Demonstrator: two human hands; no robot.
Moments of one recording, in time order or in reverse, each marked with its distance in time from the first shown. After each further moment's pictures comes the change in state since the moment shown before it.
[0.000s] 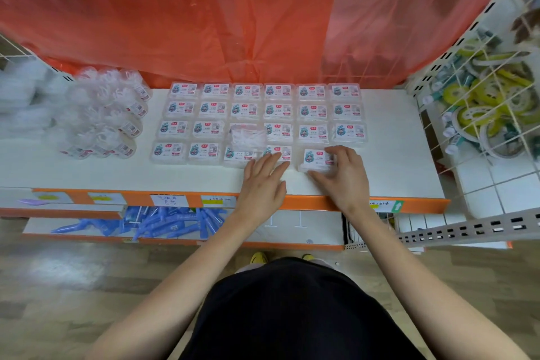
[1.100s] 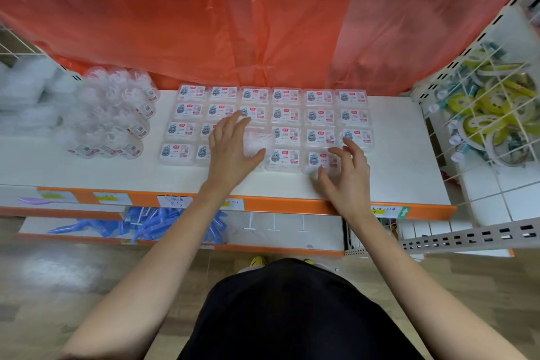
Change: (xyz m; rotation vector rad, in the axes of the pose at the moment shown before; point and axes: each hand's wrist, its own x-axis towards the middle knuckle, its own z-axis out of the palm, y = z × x) left_hand 0.040 -0.063 -0.055 -0.091 0.245 -0.192; right_hand -0.006 -0.015 0.004 0.035 0.120 -0.124
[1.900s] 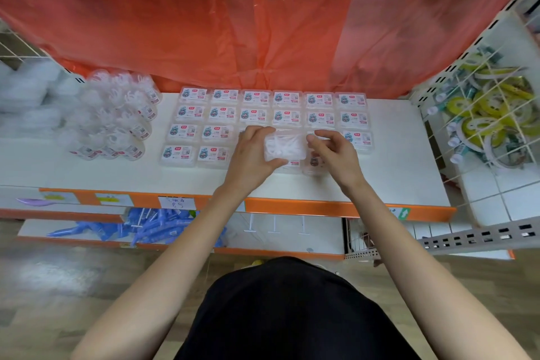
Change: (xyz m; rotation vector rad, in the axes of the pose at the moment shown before) left_hand -0.007 0.043 -0.008 -0.265 -0.137 -0.011; right_hand 0.050 -0.046 -0.011 0.682 -0.218 0.469
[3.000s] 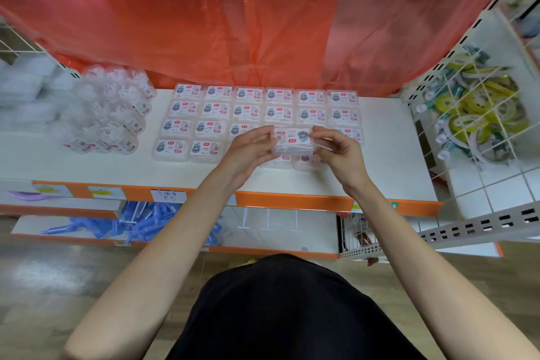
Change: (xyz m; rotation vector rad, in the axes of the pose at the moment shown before) left_hand 0.000 0.025 -0.005 -1.065 -0.178 -0.549; right_hand -0.009 0.011 -0.029 0.075 -0.119 -0.227
